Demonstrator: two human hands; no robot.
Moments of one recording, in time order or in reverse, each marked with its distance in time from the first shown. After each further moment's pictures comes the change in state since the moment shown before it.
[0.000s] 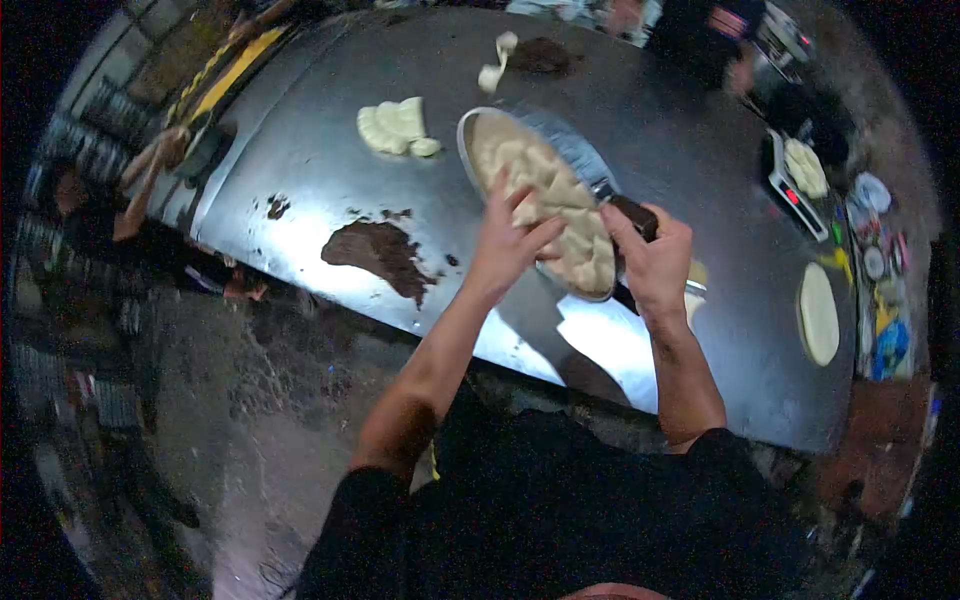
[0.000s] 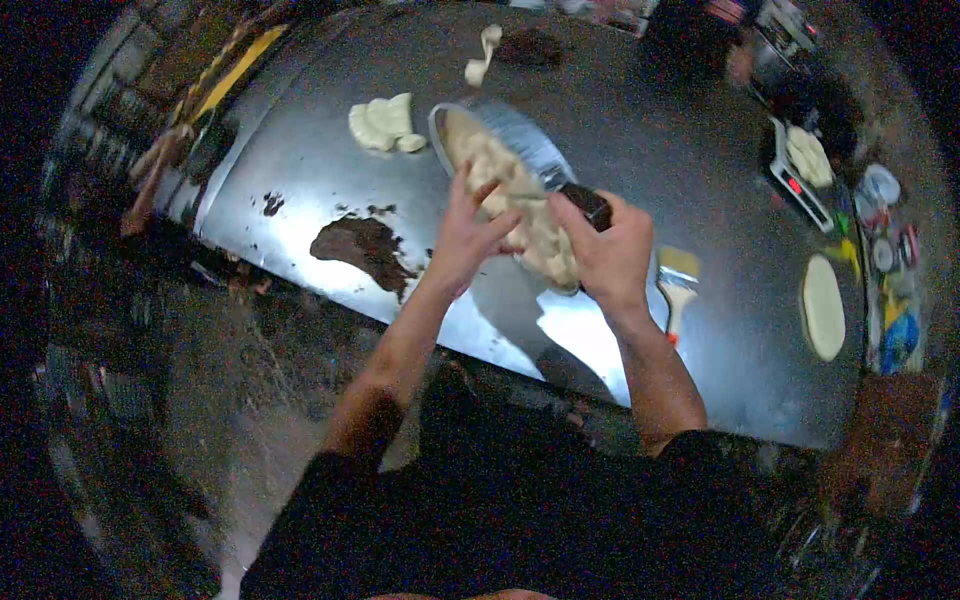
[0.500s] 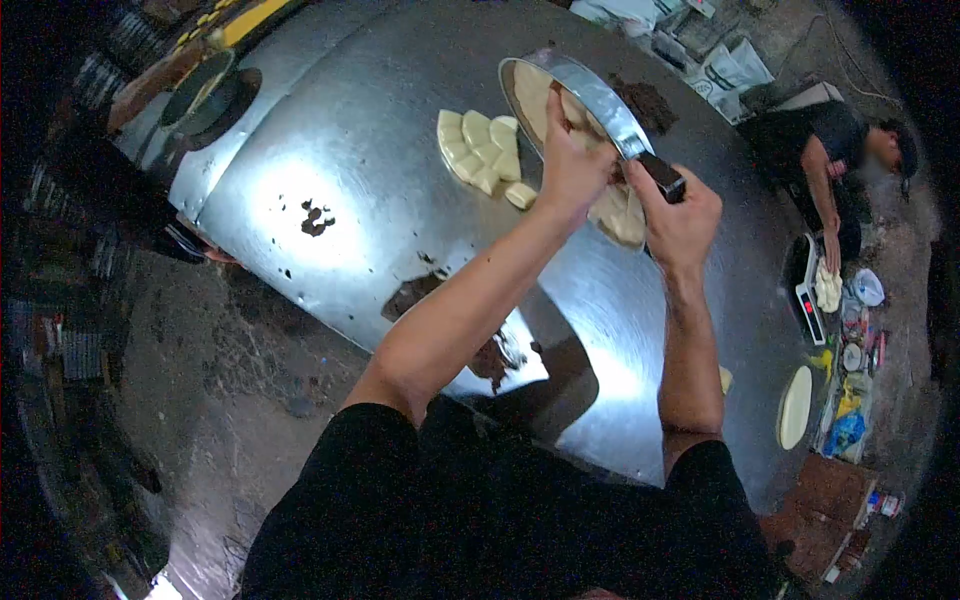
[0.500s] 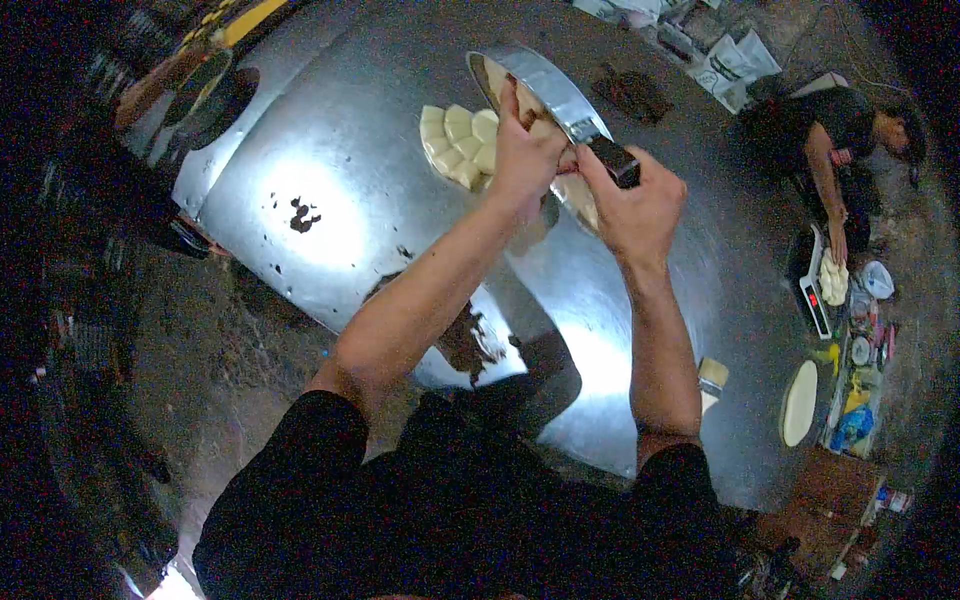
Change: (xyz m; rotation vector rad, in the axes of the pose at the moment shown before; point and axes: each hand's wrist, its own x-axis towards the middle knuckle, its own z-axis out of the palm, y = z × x) left_hand 0.295 0.090 -0.189 -0.307 0.241 0.261; right_hand 0.255 -0.025 0.274 -0.510 -0.028 -0.271
